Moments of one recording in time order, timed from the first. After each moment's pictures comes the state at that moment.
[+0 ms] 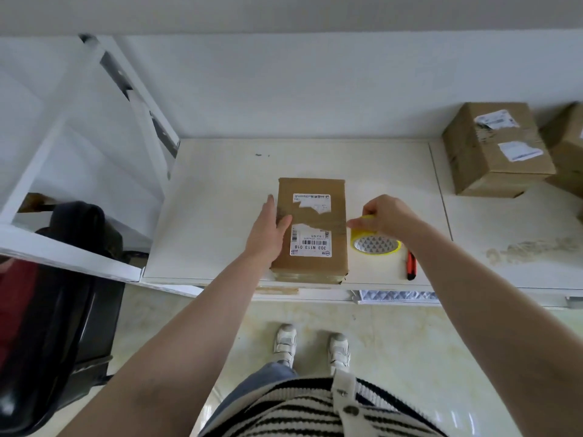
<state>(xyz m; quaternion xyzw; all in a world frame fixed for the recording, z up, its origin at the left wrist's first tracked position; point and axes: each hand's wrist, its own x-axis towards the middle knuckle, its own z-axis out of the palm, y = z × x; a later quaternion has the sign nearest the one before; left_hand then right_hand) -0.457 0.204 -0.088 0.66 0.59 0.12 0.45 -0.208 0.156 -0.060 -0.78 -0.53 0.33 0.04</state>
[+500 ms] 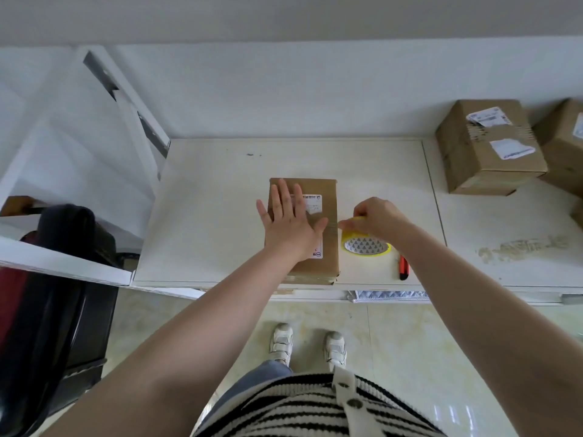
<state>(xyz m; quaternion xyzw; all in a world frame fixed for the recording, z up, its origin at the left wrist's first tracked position) -0.395 0.194 -0.084 0.80 0.56 -0.10 0.16 -0.209 0.157 -0.065 -0.78 -0.53 0.33 0.03</state>
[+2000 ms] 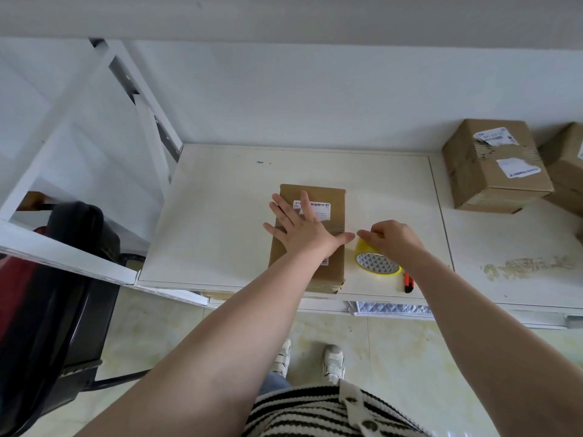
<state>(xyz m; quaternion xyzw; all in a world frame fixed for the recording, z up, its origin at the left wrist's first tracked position) -0.371 0.190 -0.069 0.69 0.66 -0.11 0.28 -0.207 0.134 -0.075 -0.81 -0.51 0.29 0.03</state>
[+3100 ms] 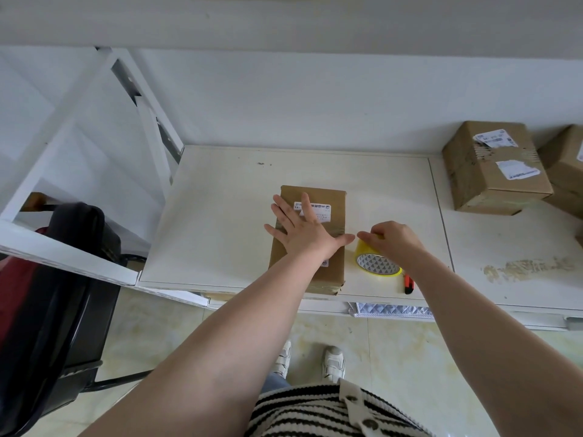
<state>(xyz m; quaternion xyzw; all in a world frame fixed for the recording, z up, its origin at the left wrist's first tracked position) -0.372 0.190 -0.071 0.69 0.66 -0.10 0.28 -0.204 0.134 -0.077 -0.81 -0.52 0.29 0.02</state>
